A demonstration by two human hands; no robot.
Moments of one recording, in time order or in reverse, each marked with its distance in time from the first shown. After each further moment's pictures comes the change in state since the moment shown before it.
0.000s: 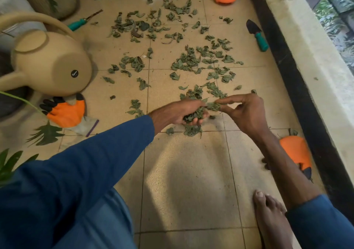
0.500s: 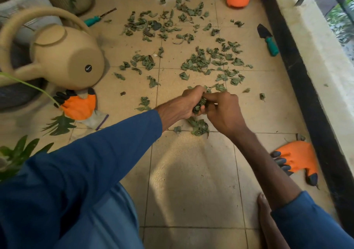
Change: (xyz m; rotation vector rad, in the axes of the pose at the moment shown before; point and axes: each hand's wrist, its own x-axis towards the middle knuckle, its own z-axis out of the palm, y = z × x) left_hand -0.014 0.011 -0.006 -0.287 0.261 0.087; right_hand 0.007 -0.078 0.043 -0.086 -0.176 -0.051
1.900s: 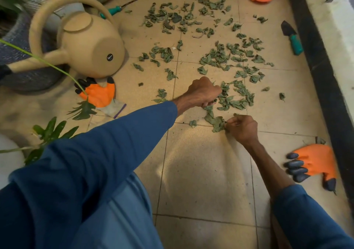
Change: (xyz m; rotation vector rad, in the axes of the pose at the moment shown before) left_hand -0.016 0.003 -0.029 0.691 0.224 0.314; right_hand -0.026 0.100 0.075 0.135 -0.036 0.567
